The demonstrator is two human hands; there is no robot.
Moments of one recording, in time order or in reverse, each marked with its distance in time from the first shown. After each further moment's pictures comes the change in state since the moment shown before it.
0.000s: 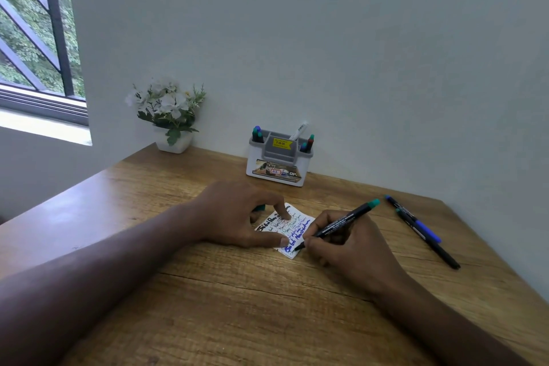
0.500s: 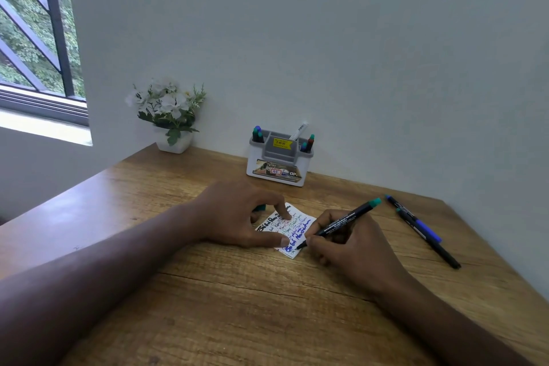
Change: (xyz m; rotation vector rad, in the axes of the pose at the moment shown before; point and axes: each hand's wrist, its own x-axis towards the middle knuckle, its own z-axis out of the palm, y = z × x) left_hand -0.001 -0.001 0.001 -0.008 0.005 0.005; right_hand 0.000 0.000 -0.001 -0.015 0.015 0.017
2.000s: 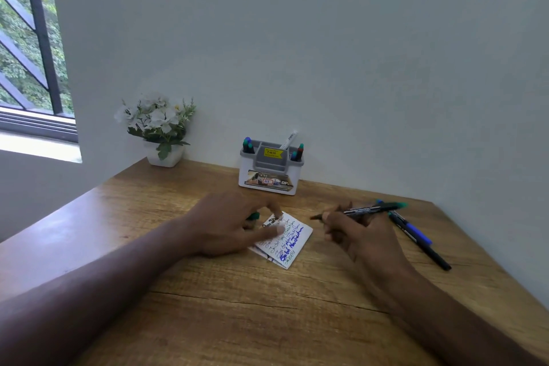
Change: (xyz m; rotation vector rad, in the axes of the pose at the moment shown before) left_hand -0.001 0.002 0.000 -0.123 0.040 -0.052; right_hand 0.008 0.004 -0.012 0.645 0.219 0.157
